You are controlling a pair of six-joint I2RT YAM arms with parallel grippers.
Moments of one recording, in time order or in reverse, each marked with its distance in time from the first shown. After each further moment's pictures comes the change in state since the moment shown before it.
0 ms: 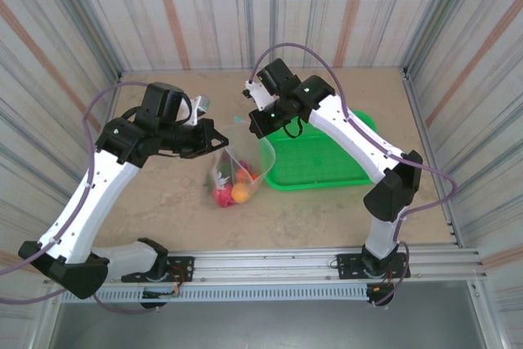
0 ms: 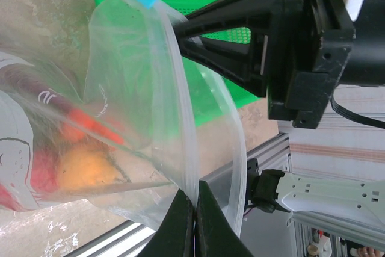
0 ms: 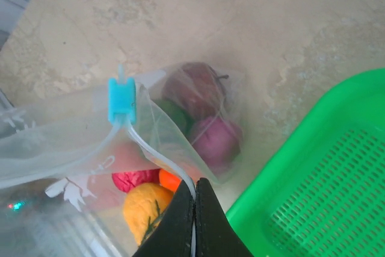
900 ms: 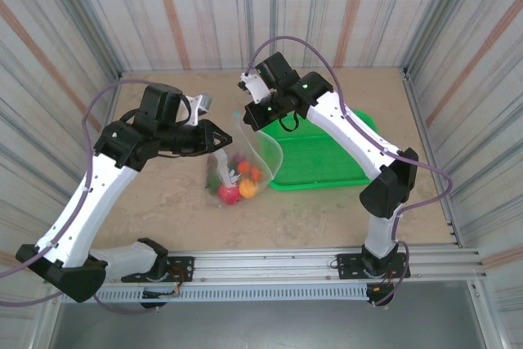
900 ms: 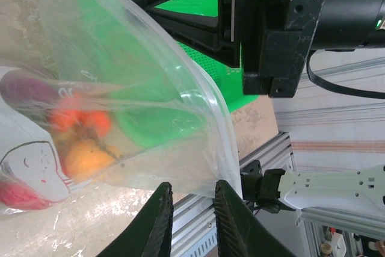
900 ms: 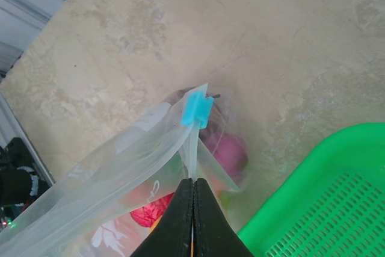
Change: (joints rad) left arm -0.014 -0.025 -0.014 0.042 -0.010 0.052; right arm -0.017 0.020 0.034 0.065 -0.015 -0.035
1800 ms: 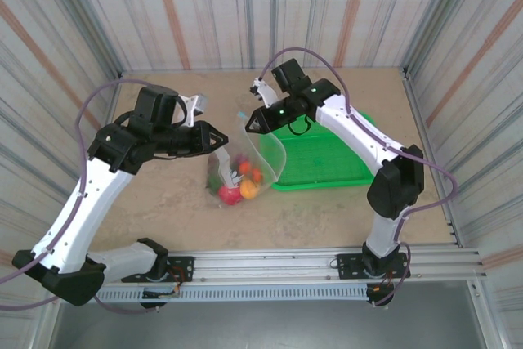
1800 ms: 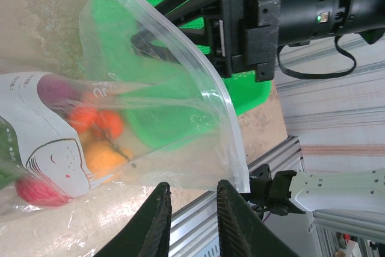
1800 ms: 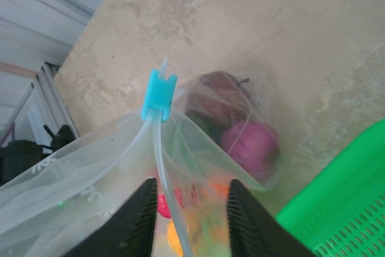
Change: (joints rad) left arm 0.000 -0.022 0.014 -0.028 -0.036 0.019; right arm -0.090 -0.039 -0.221 0.154 -0.269 0.006
